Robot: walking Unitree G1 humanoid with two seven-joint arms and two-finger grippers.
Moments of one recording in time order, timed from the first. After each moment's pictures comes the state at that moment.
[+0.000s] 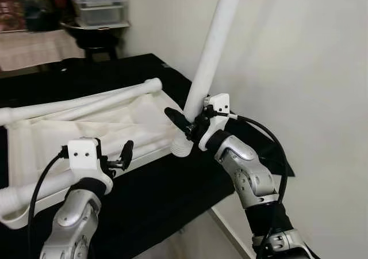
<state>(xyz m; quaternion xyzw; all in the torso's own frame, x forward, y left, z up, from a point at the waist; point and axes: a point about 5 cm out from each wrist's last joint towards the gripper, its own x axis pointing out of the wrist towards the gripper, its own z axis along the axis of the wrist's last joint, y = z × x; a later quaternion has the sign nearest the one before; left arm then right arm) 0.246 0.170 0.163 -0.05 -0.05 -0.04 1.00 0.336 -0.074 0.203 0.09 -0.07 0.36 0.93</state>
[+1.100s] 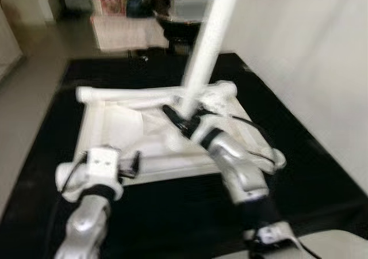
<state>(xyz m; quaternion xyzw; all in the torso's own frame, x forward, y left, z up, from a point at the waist) 0.248 0.151 0.138 0.02 -0.04 -0.06 1.00 0.336 -0.062 0.195 0.07 -0.09 0.37 0.92</state>
